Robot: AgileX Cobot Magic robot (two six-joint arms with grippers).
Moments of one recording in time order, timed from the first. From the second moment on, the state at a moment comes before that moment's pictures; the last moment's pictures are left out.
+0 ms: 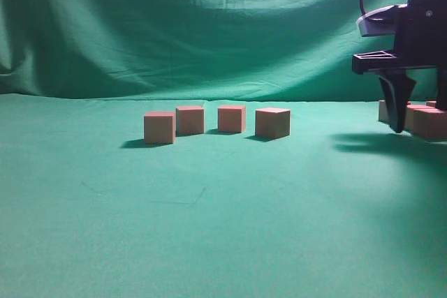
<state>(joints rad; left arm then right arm) -0.01 -0.01 0.02 0.02 0.35 0.01 0.19 1.99 -1.35 -0.14 0.80 0.22</state>
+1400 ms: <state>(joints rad) -0.01 -0.01 0.02 0.02 0.35 0.01 0.81 1.84 -1.35 -0.10 0.91 -0.06</state>
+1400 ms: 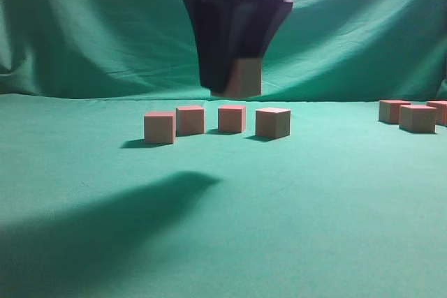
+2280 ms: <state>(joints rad) -0.01 -0.01 0.02 0.02 0.35 0.01 0.81 2.06 -1.54 -0.13 0.83 0.08</state>
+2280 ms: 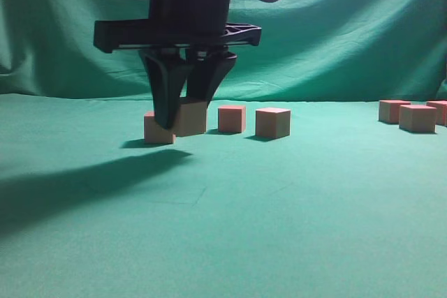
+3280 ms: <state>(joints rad) -0.01 -0.01 0.02 0.02 0.35 0.01 0.81 2.12 -1.57 -0.13 0.77 0.16</state>
